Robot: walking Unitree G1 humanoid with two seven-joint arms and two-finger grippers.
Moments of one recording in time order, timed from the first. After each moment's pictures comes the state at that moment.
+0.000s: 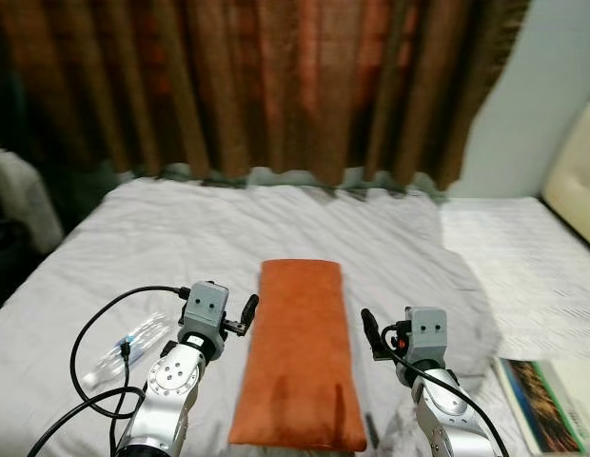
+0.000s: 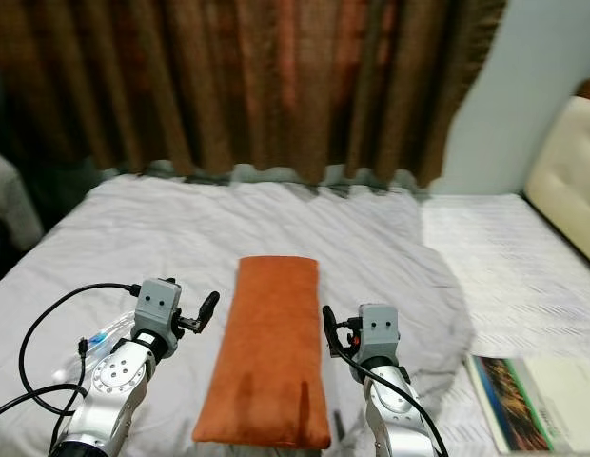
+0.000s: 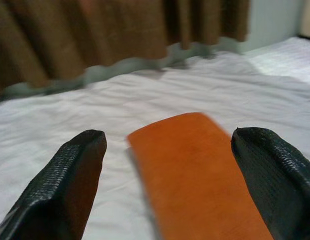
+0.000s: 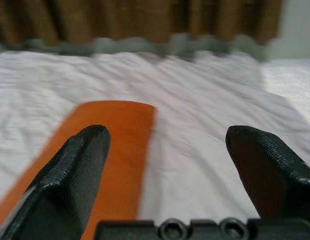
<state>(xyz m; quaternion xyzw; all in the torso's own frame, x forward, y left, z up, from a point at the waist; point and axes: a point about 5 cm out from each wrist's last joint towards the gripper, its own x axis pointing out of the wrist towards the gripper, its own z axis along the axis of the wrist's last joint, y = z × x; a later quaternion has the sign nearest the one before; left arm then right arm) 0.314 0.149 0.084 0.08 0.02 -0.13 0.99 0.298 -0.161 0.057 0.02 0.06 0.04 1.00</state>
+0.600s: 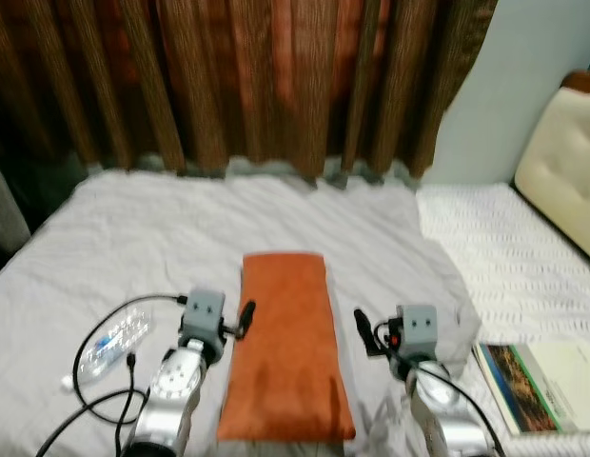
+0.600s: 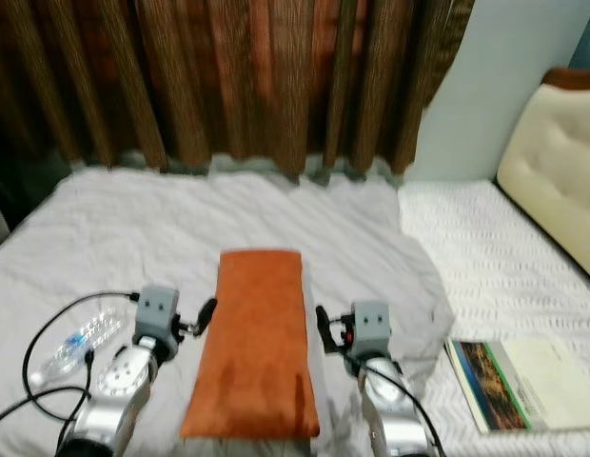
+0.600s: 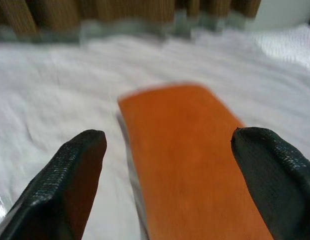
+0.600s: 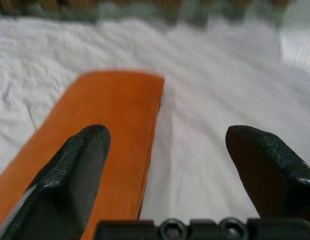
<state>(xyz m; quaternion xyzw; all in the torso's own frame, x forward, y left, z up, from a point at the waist) 0.325 0.159 0.065 0.03 0.07 -0.11 0.99 0.311 -0.151 0.051 0.04 0.10 0.06 0.99</state>
